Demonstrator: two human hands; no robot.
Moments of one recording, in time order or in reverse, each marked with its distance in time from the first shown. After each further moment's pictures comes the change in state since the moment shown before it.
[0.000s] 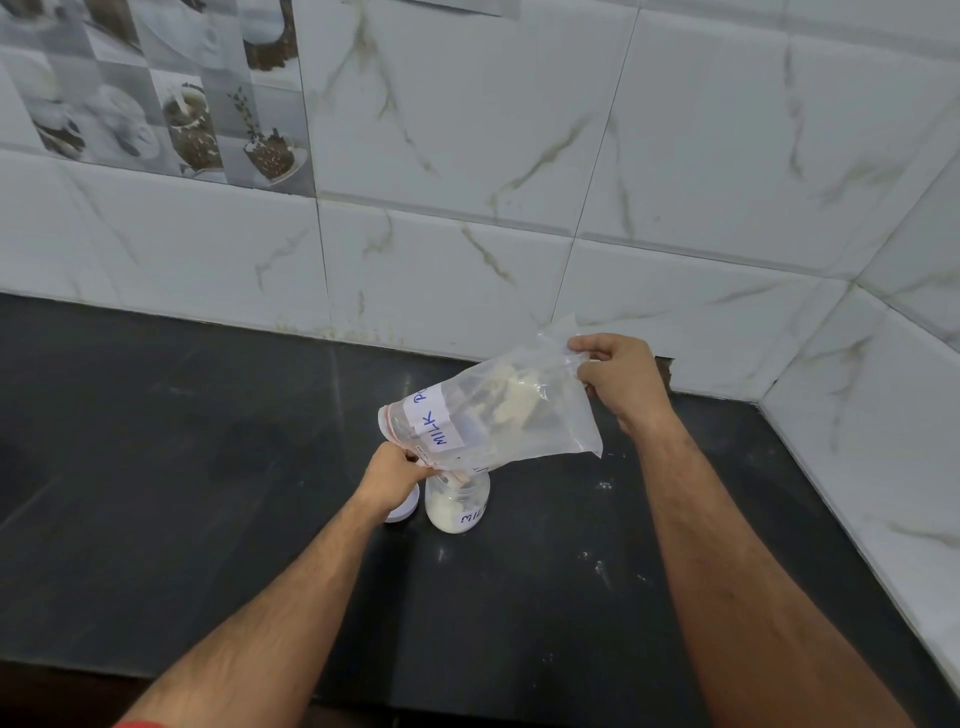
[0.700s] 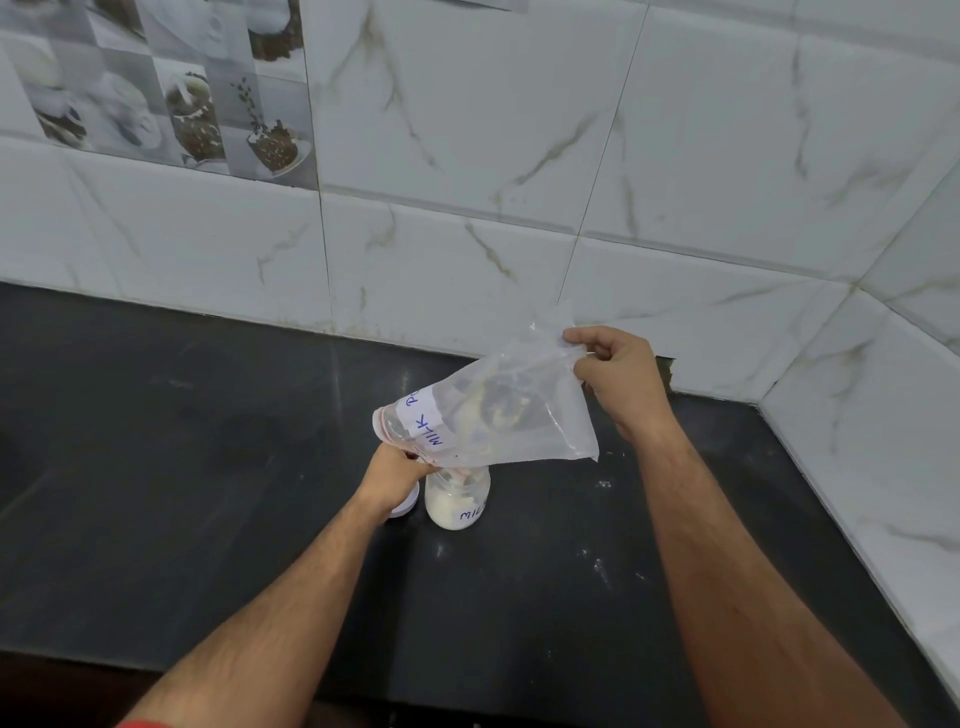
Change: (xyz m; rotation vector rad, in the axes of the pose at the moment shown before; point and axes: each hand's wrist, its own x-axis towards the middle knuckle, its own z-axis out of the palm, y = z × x) left_hand -0.004 0.000 0.004 -0.094 0.024 0.039; right_hand -0.013 -0.006 0.005 0.074 -0.027 -0.115
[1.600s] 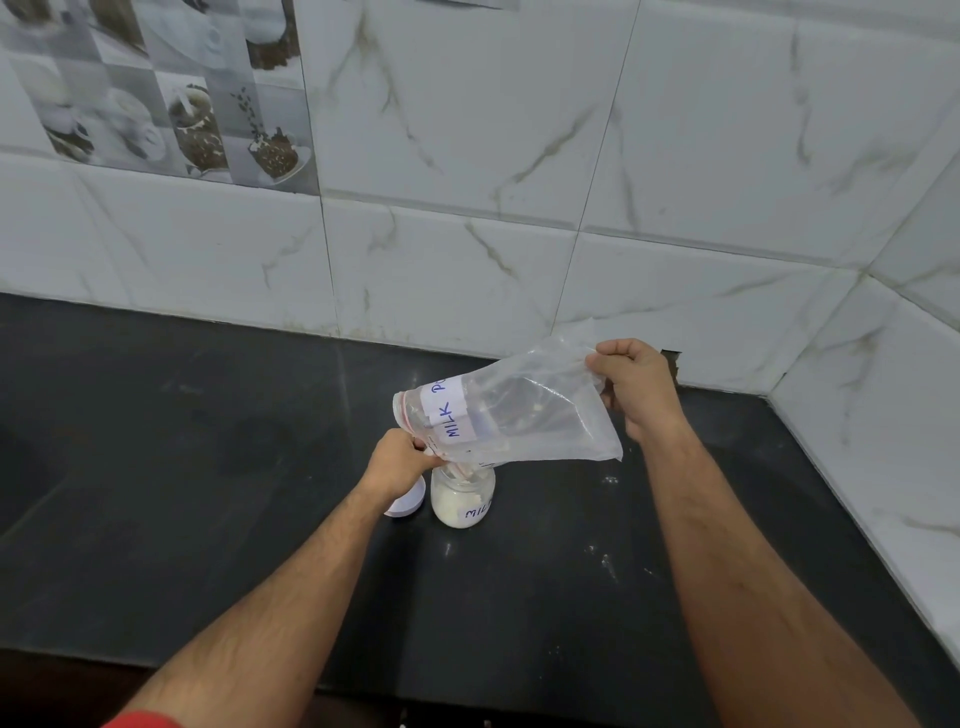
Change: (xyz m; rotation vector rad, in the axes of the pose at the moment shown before) left_hand 0.014 0.003 -0.006 0.265 -0.008 -0.136; right_hand 0.009 0.026 -0.014 0.243 0.093 0.231
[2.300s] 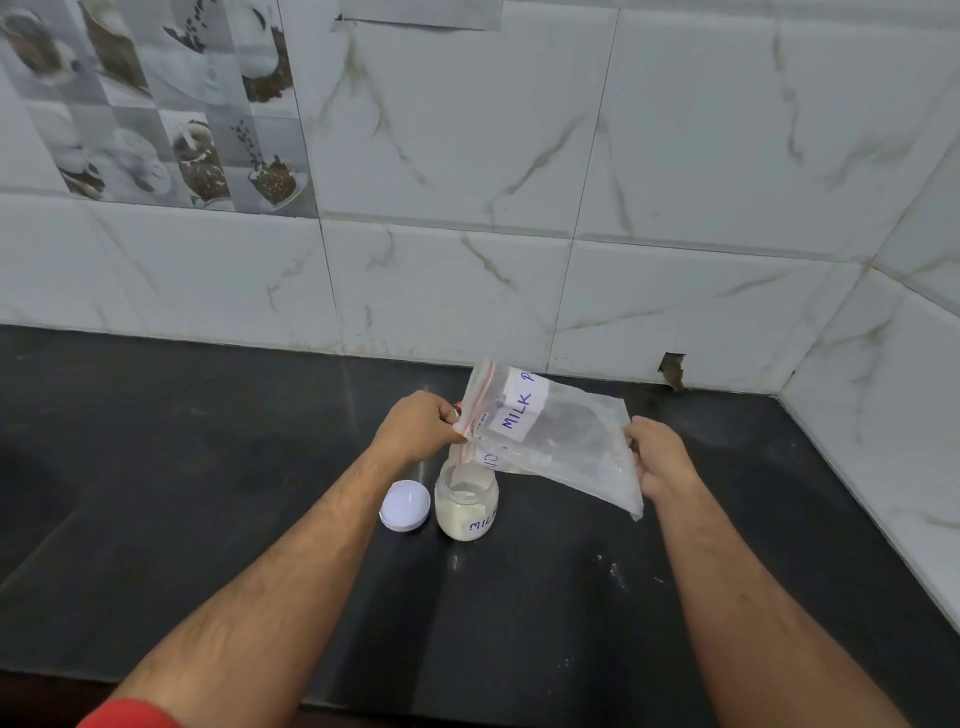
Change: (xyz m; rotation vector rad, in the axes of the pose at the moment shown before) left_hand -0.004 0.091 -0.010 0.410 0.004 0.145; right_hand 0.015 0.084 -0.043 0.185 0.084 0.362
